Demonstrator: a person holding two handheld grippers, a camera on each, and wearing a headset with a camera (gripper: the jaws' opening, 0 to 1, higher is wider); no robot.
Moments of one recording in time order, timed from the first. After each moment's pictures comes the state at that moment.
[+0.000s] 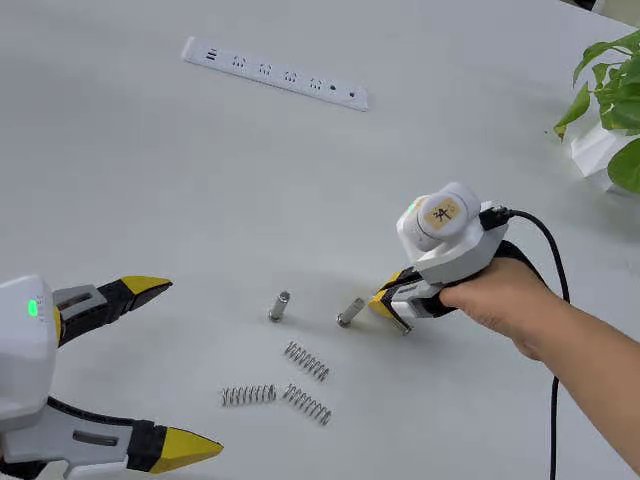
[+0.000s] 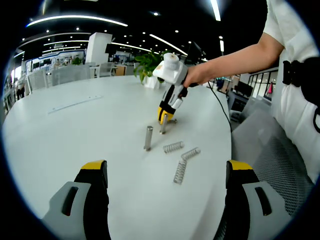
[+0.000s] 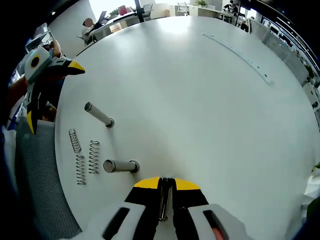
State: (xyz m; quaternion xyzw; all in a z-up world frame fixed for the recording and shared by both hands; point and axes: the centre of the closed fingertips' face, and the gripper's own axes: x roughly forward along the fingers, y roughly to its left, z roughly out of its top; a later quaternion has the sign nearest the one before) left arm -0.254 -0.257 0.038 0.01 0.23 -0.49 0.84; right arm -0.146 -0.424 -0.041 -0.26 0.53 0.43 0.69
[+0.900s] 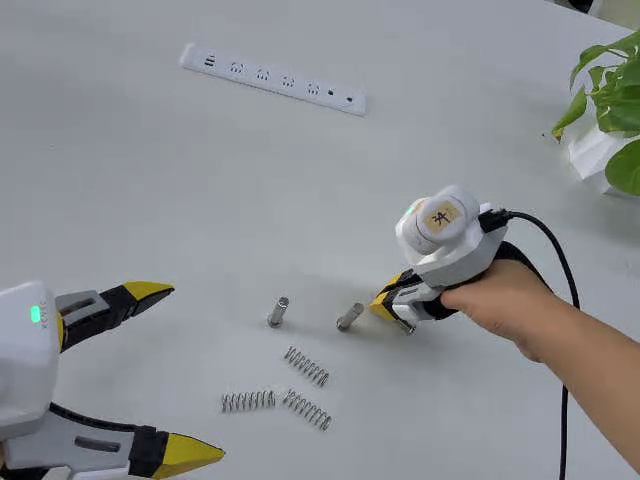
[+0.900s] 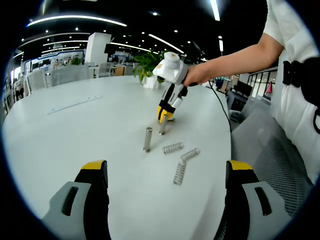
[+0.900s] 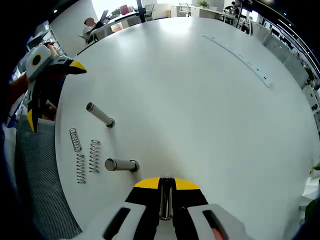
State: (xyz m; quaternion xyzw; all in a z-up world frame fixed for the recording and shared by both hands) left arm -0.253 -0.258 0.039 0.01 0.23 -0.49 0.84; right arm -0.144 -0.427 -0.035 -0.26 0.52 0.43 0.69
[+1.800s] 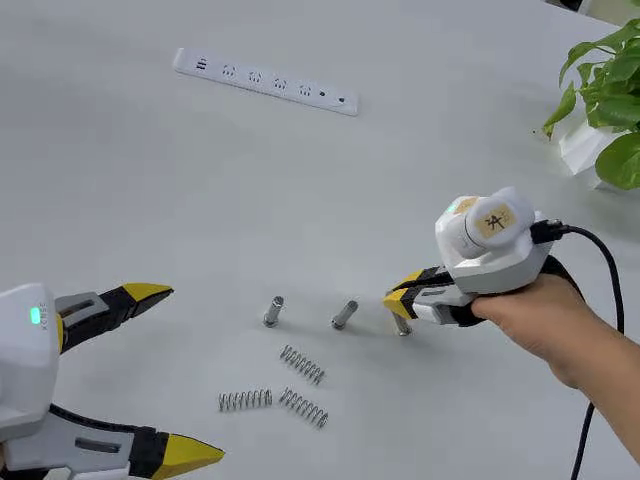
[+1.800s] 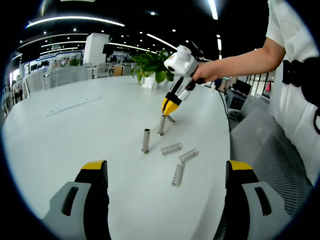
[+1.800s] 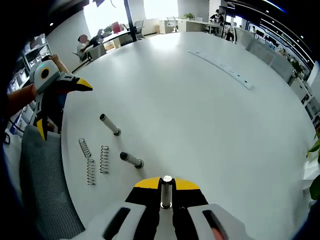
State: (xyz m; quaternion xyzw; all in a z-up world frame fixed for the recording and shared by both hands) left arm -0.255 -0.262 0.042 0.02 0.23 -0.50 0.84; right arm -0.152 -0.441 -0.003 -0.21 0.48 0.41 0.75
